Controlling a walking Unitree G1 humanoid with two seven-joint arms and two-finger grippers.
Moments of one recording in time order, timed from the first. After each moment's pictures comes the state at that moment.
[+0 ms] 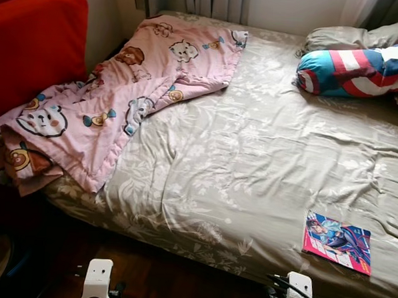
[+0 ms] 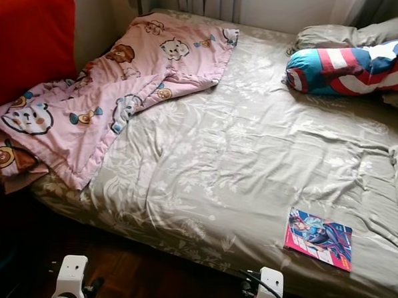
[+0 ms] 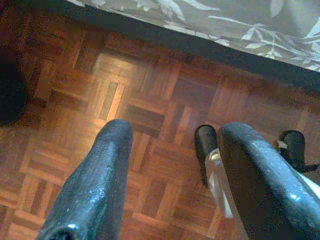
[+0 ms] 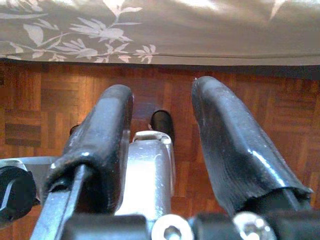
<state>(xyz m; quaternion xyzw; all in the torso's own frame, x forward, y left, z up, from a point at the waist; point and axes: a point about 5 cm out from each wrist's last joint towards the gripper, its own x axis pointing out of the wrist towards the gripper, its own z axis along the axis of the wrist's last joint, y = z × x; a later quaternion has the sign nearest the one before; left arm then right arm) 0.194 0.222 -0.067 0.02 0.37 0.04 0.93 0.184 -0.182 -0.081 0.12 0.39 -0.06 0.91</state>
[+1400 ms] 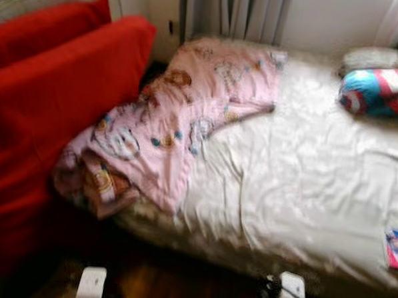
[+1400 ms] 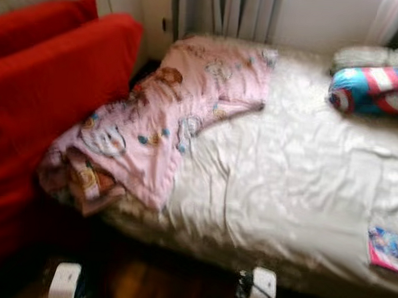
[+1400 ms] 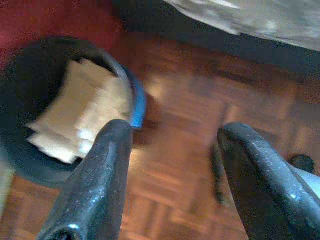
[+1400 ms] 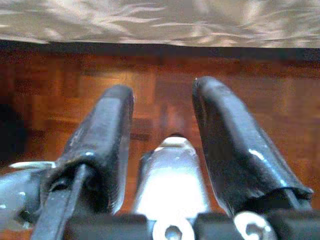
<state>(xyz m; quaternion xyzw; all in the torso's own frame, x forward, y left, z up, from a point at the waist) 0.186 0.234 -0.068 0.04 0.38 0.04 0.92 0.182 -0.170 -0.083 0.12 0.40 -0.05 0.91</state>
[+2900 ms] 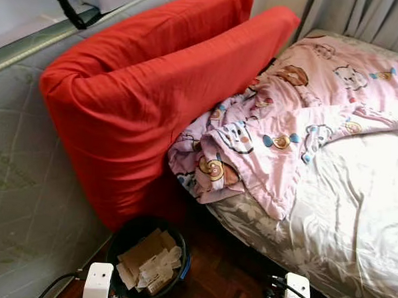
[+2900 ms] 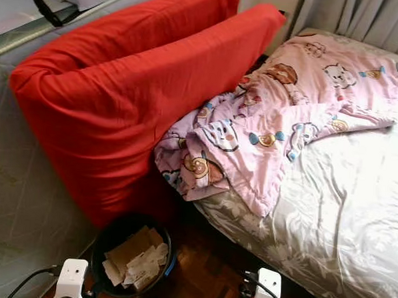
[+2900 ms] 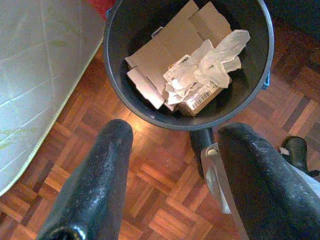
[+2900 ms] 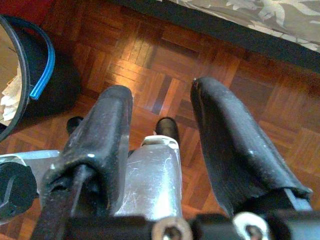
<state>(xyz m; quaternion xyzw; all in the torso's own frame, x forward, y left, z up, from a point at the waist) 0.190 0.221 -0.069 0.03 0.38 0.03 0.93 0.181 -0.178 -0.083 0.11 0.40 -0.06 0.91</state>
